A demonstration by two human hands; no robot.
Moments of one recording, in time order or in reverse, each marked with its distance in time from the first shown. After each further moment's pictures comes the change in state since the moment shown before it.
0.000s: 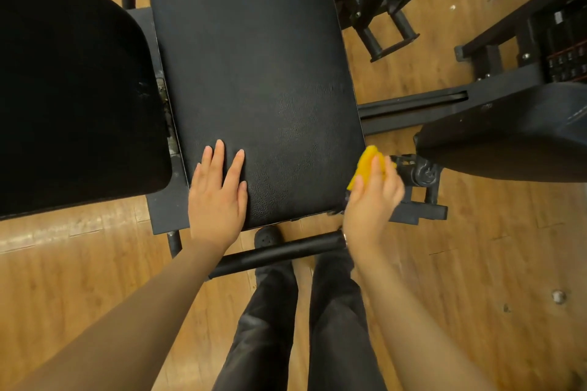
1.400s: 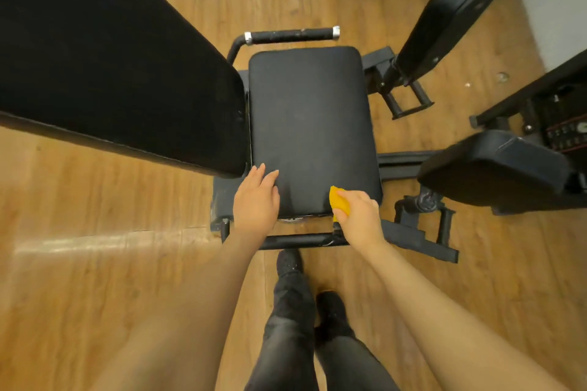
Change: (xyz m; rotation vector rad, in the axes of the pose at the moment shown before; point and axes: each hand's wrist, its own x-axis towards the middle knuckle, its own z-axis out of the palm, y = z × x) left_hand -0.051 0.020 -0.099 -0.187 0.001 -0.165; right_hand -0.039 -0.063 -0.093 -0.028 -0.598 -0.267
